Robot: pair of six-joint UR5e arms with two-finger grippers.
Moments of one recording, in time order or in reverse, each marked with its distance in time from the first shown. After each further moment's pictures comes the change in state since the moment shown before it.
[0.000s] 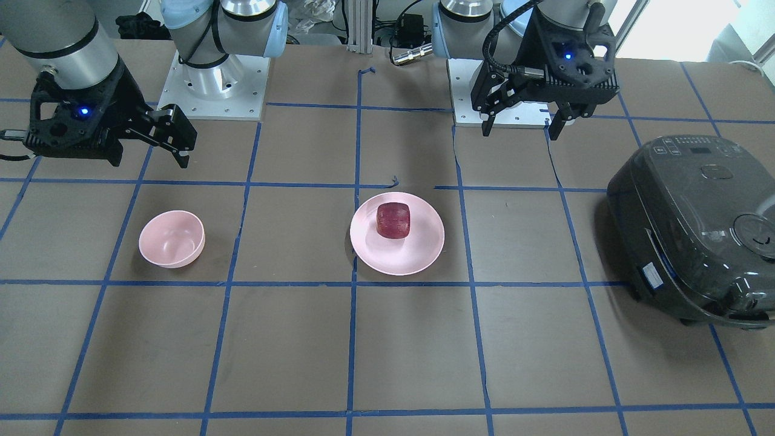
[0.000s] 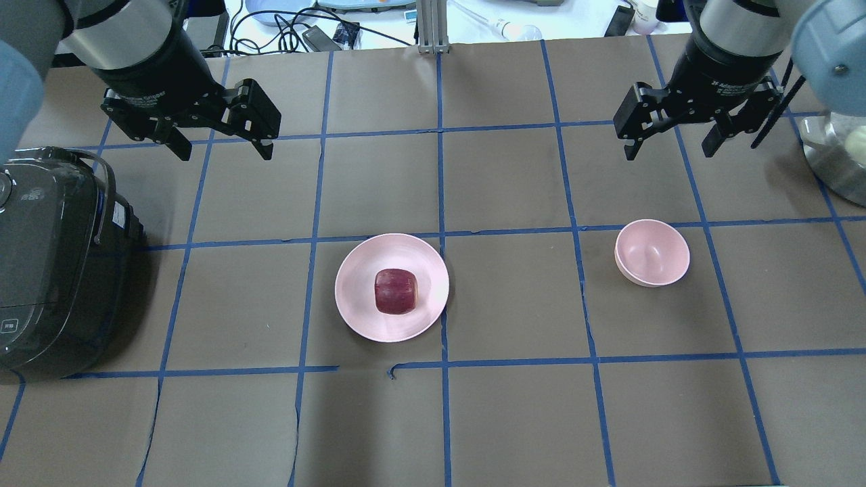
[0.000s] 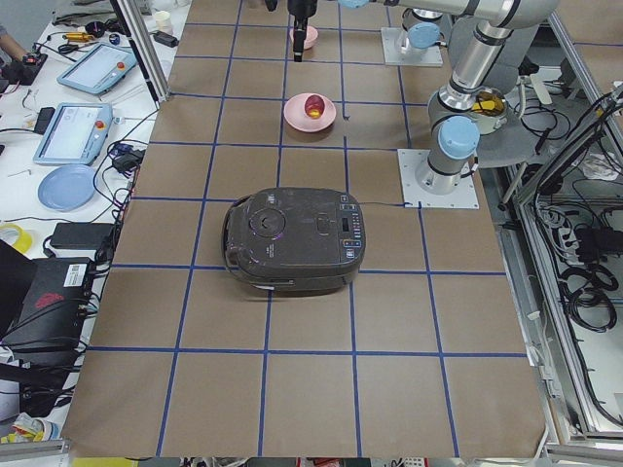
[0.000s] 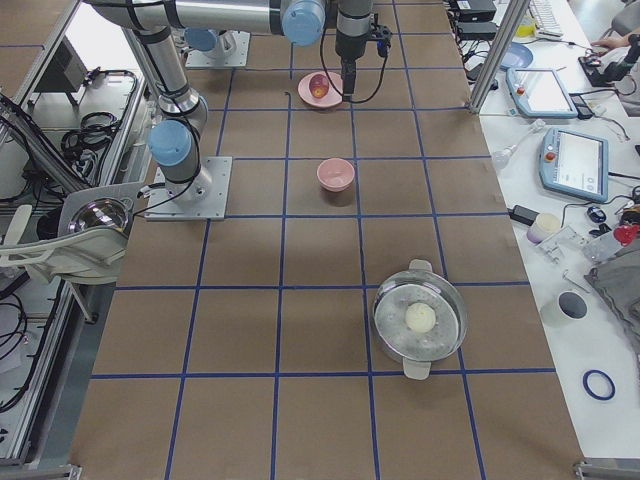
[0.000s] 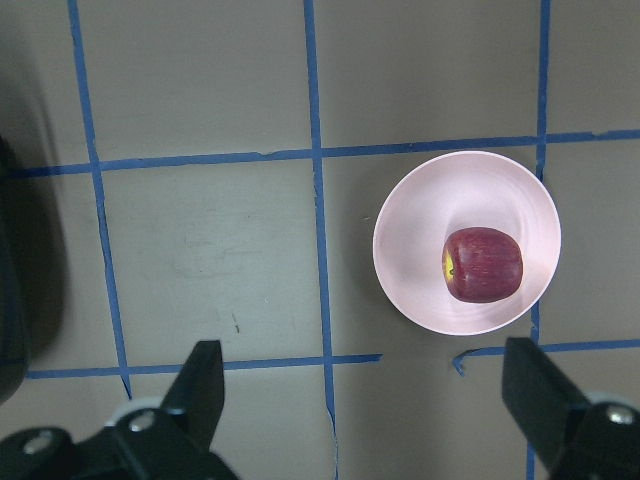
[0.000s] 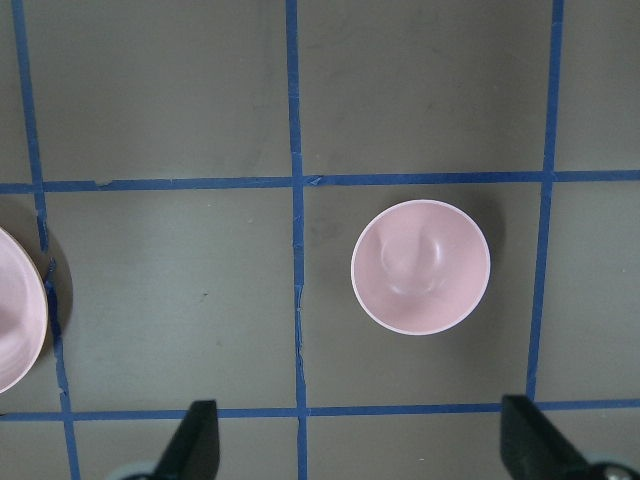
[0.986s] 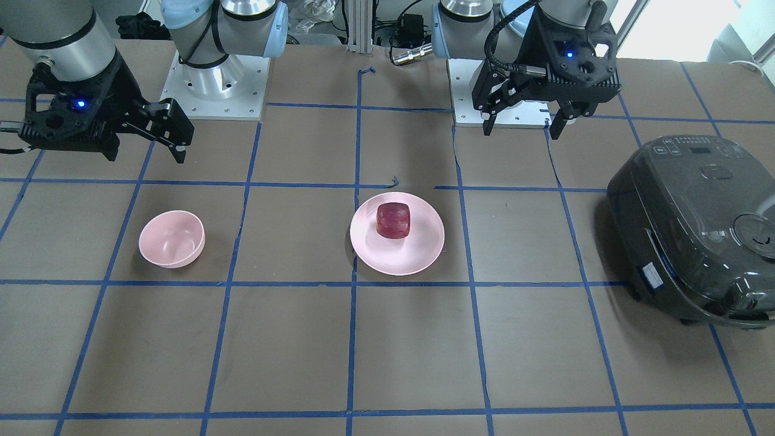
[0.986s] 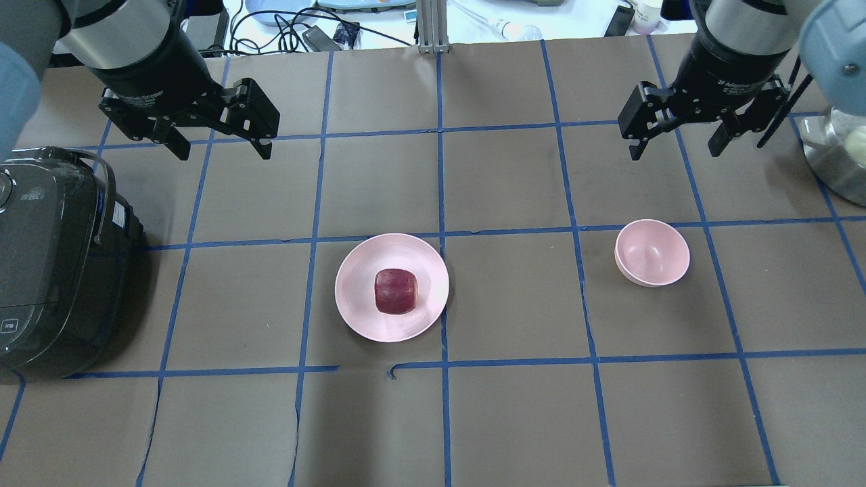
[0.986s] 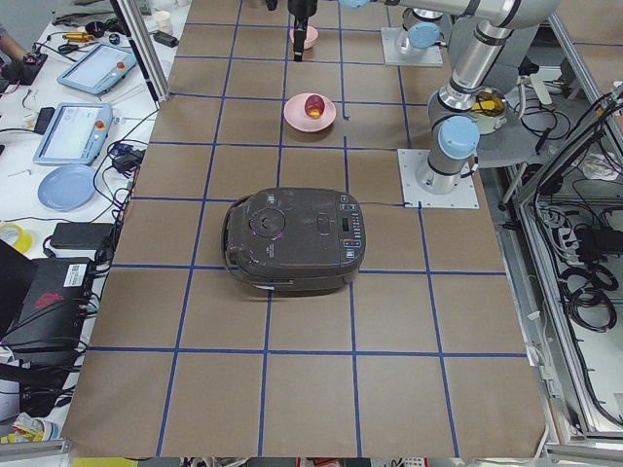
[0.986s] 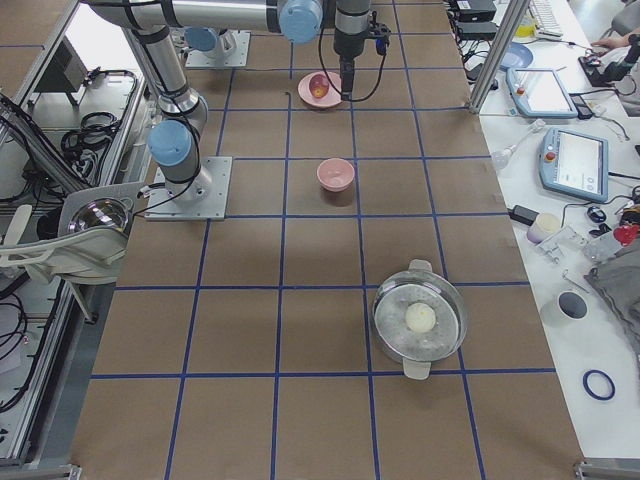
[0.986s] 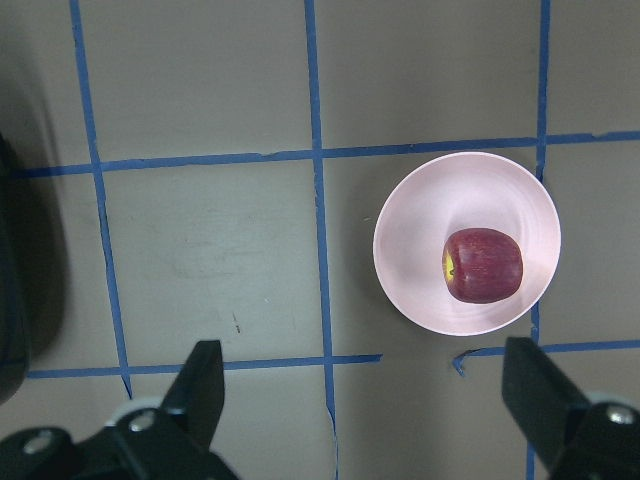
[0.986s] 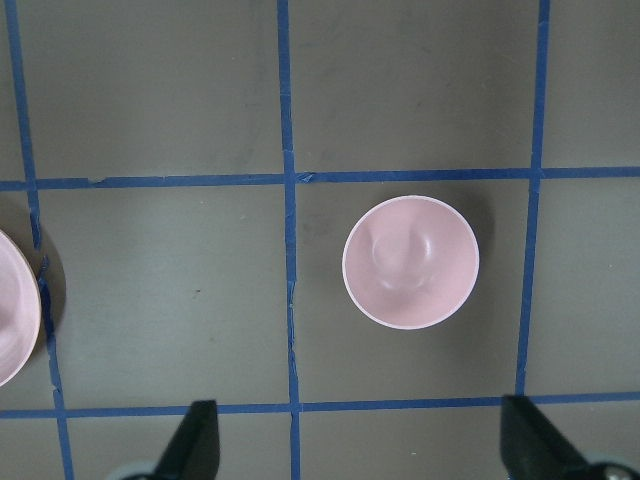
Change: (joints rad) left arm 0.002 0.001 0.000 0.000 0.000 0.000; right arm -0.001 -0.012 0.001 0.008 -0.012 0.000
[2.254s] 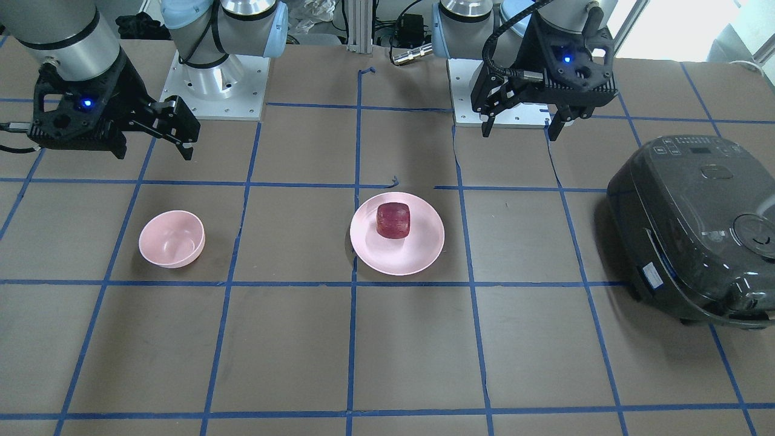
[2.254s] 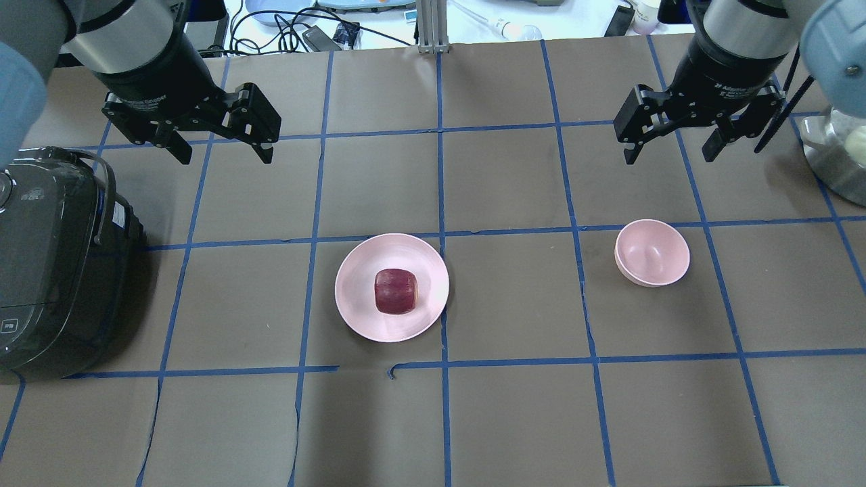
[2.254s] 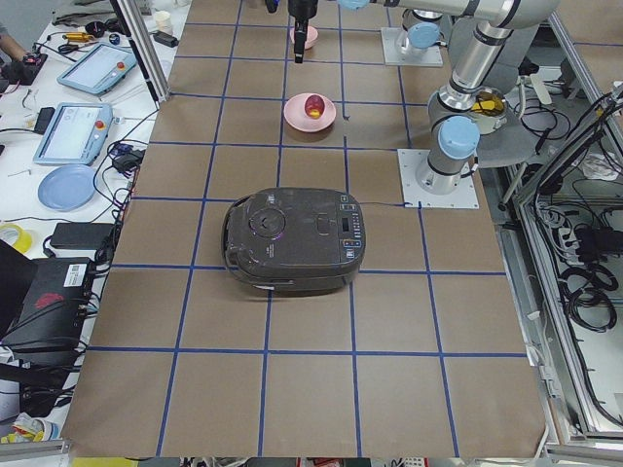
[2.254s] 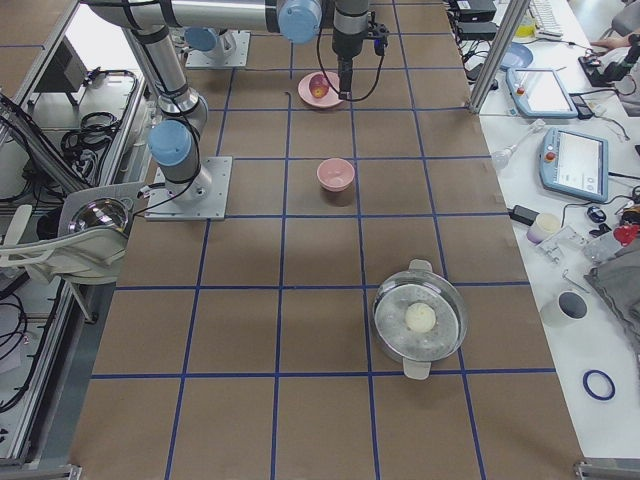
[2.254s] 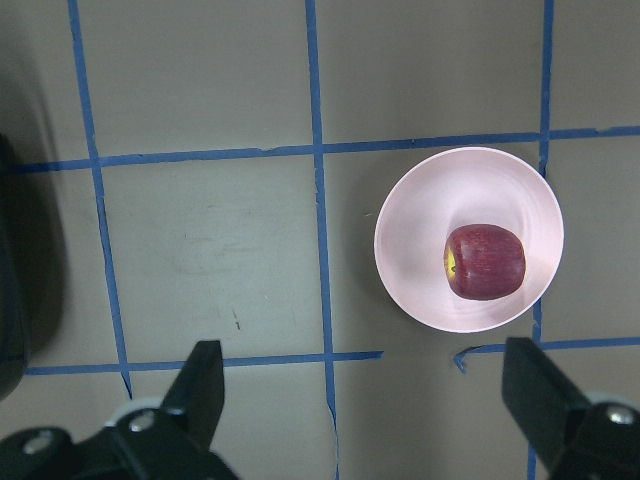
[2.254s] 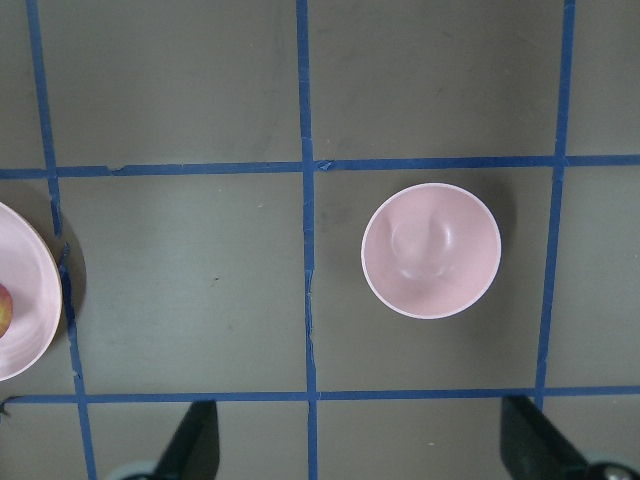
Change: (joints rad) left arm -0.001 -0.001 -0.007 -0.004 0.001 0.000; right arm 0.000 -0.004 0.003 0.023 0.033 0.000
